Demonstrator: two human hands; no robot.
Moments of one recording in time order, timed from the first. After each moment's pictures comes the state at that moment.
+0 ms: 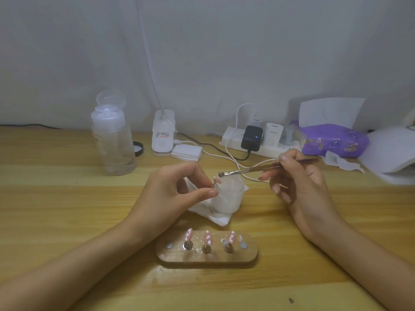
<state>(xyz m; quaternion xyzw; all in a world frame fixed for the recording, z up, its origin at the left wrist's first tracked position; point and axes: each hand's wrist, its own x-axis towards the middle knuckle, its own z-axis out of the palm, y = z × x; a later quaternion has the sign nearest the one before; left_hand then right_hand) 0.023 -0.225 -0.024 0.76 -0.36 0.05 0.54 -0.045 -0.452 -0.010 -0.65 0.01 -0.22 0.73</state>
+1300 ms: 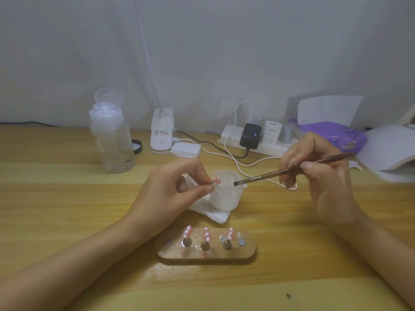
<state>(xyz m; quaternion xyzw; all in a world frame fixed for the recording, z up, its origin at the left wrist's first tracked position) 0.024 -0.224 -0.026 0.76 -0.38 0.06 0.52 -0.047 -0.477 0.007 -0.72 -0.21 -0.28 0.60</state>
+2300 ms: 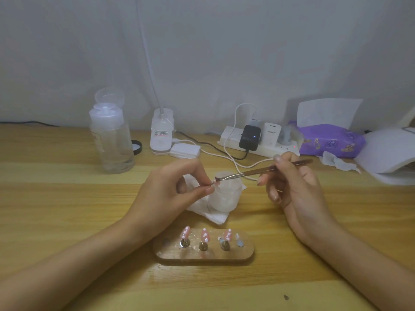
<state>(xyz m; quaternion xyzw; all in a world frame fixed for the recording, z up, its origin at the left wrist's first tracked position) 0.025 -0.225 -0.029 0.78 -0.38 0.09 0.49 -0.045 -0.447 -0.013 -0.62 0.02 -0.22 0.75</state>
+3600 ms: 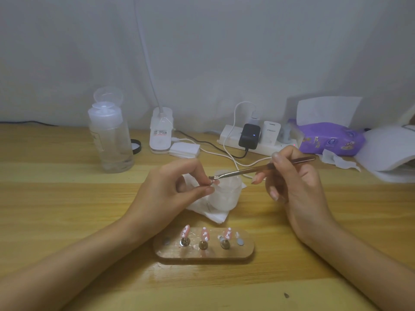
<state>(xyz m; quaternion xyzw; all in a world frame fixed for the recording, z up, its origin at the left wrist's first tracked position) 0.024 -0.225 -0.026 0.77 -0.37 0.07 0.51 -0.046 -0.447 -0.014 -0.66 -0.04 -0.25 0.71</state>
